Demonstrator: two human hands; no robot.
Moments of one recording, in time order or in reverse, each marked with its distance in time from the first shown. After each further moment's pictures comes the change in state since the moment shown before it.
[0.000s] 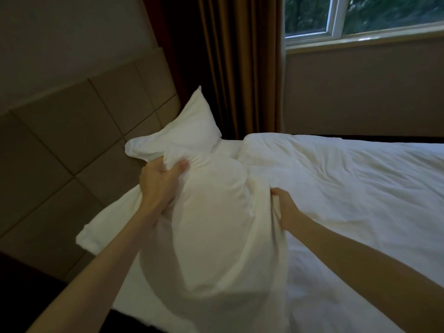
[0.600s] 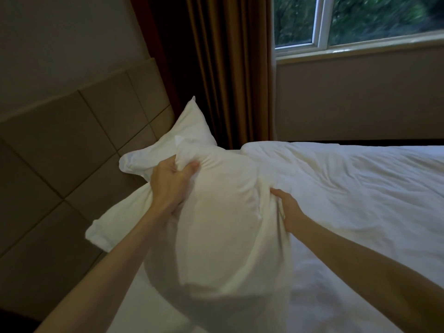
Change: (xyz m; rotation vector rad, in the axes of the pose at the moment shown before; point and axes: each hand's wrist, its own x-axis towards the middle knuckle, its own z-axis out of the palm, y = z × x) left_hand 0.071 -0.028 0.007 -0.086 -0.114 0.084; right_hand 0.031 -0.007 0.059 0.113 0.115 -0.103
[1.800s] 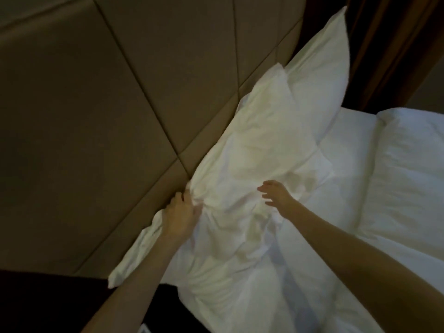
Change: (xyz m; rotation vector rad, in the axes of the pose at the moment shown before) left_hand 0.097 -0.458 -0.221 1.049 -0.369 -0.371; right_hand 0.123 0.235 0.453 -0.531 -0.410 0.233
